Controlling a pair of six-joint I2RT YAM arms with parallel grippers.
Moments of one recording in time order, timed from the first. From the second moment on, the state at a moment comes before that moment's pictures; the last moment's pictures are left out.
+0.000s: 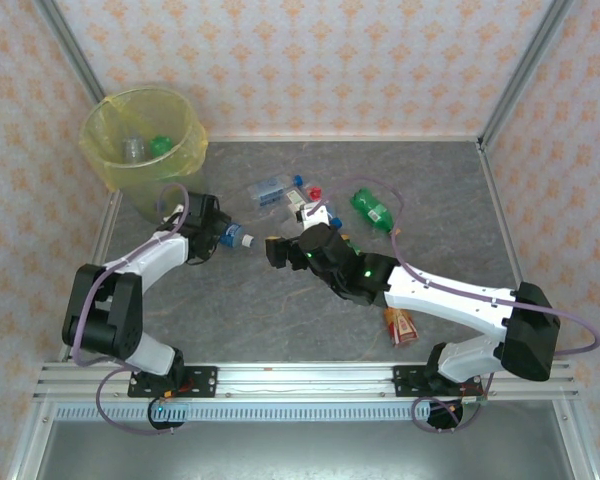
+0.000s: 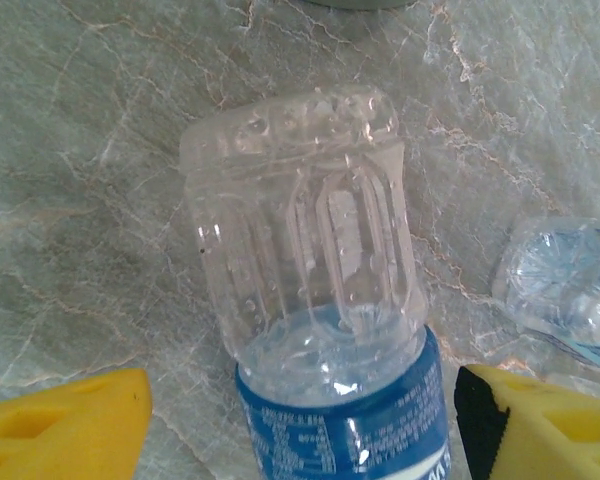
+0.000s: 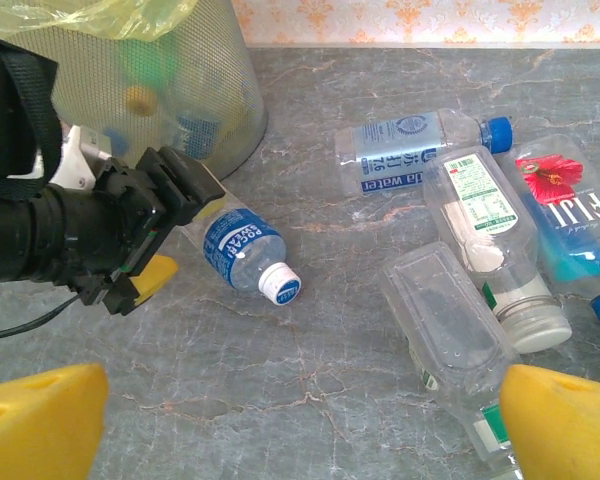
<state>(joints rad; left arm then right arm) -0.15 1.51 0.85 -0.30 -0.12 -1.21 1.06 1.35 1.03 -0.20 0.41 0.53</state>
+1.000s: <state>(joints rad) -0.15 1.72 0.95 -0.27 -0.12 -1.17 1.06 1.35 1.03 -0.20 0.42 0.52</state>
